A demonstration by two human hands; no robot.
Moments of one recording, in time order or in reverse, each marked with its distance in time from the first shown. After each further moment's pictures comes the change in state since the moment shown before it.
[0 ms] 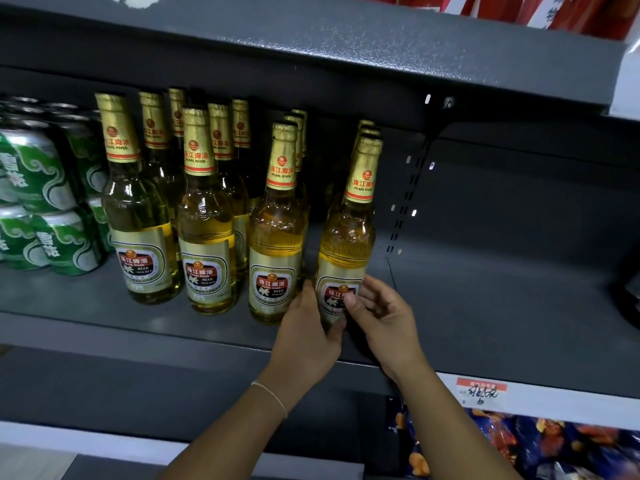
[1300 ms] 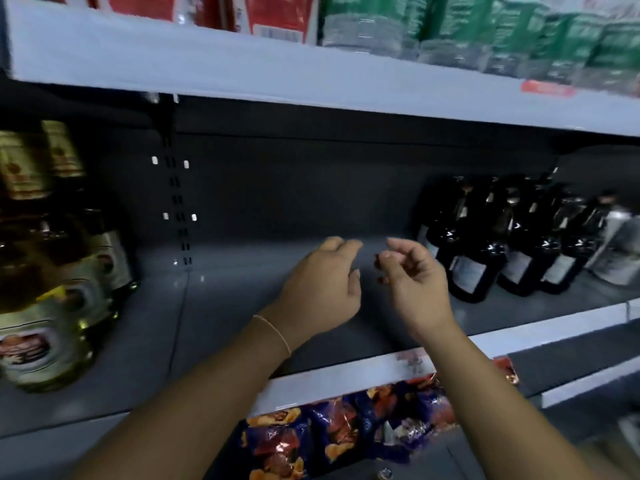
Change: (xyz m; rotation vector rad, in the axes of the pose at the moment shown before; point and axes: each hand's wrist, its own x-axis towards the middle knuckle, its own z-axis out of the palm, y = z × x) left_hand 0.017 0.290 0.198 0.123 -0.214 0.709; right_hand -0.014 -0.090 -0.346 -0.187 0.549 -0.095
